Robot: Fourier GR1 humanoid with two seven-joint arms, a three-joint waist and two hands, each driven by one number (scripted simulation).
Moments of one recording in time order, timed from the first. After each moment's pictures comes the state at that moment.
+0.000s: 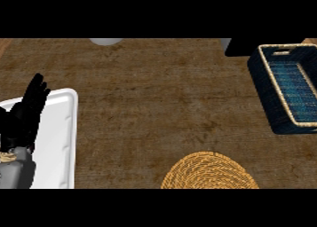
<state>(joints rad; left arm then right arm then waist) -0.15 0.23 0.16 -1.51 -0.01 0.07 0.16 0.53 -0.48 0.34 -1.83 0.49 0.20 -0.55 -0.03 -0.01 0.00</state>
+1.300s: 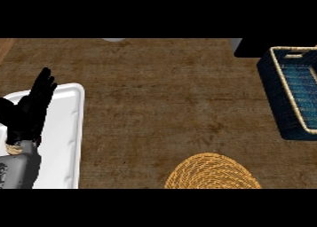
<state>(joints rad) -0.20 0.22 0.14 -1.49 -0.01 0.05 0.17 0.62 -0.63 -0.30 -2.42 -0.24 0.21 -0.06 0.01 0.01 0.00</state>
